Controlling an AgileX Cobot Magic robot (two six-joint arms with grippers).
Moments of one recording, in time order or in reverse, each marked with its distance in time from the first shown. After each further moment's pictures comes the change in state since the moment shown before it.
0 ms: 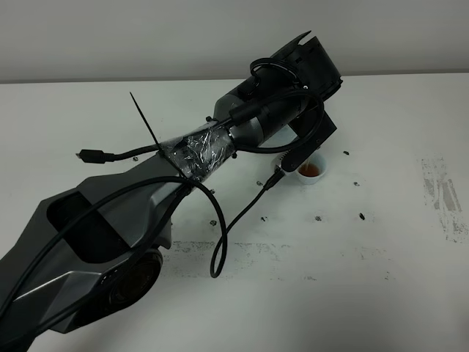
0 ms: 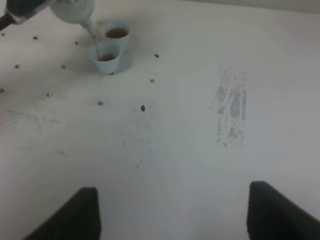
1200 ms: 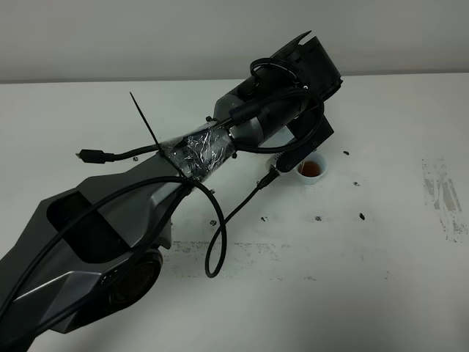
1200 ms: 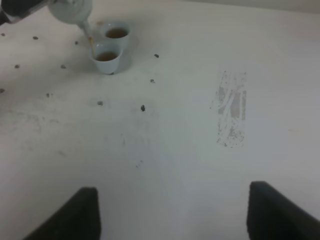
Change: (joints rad) left arm 0.000 0.000 0.000 0.005 0.000 0.060; right arm 0.000 0.000 0.000 0.000 0.000 0.000
